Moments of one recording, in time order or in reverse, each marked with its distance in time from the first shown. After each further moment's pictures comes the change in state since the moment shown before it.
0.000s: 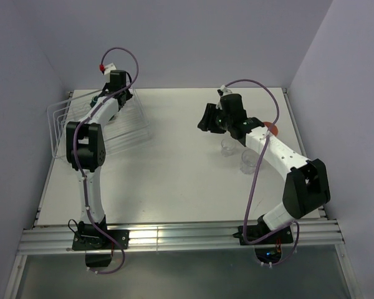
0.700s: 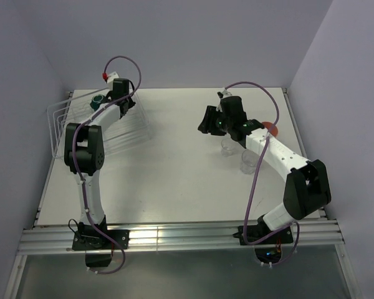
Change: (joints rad) left arm -0.023 -0.068 -0.169 0.071 0.006 -0.029; right arm 0.002 -0.012 -0.030 0.008 -0.003 0.001
